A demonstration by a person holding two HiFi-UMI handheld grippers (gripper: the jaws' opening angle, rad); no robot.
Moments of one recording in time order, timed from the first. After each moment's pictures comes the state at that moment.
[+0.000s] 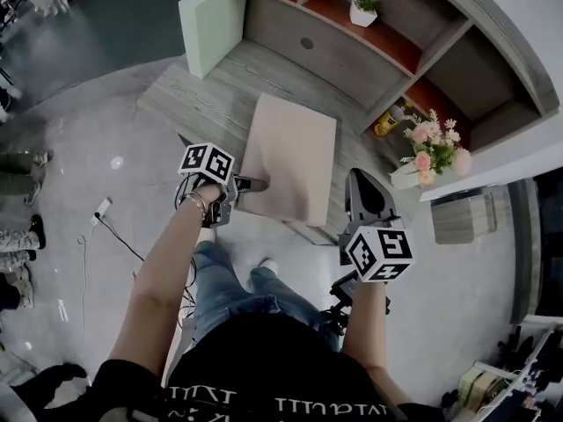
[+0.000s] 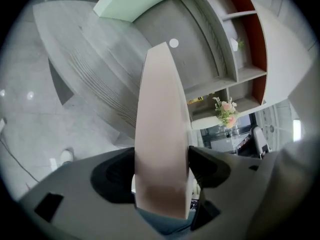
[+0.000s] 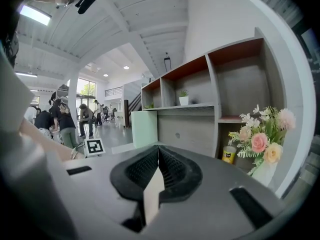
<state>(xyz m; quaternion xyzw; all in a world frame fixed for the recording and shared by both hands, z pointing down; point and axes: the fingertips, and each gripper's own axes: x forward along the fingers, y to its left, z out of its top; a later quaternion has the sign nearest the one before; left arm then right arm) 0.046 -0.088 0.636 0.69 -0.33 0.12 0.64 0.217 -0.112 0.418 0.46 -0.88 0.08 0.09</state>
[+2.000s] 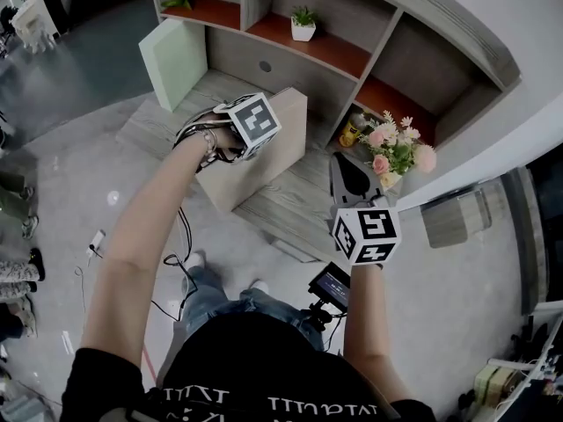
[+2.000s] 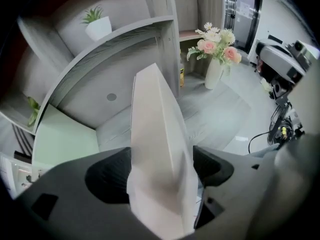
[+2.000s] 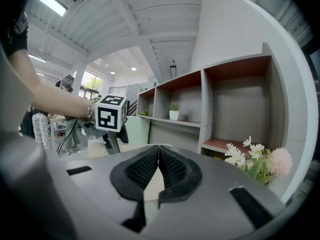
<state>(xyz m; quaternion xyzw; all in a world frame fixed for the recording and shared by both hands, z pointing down) 0.095 -0.220 0.488 0.72 -0.34 0.59 0.15 0.268 -0.163 0.374 0.46 -0.88 0.00 0.10</state>
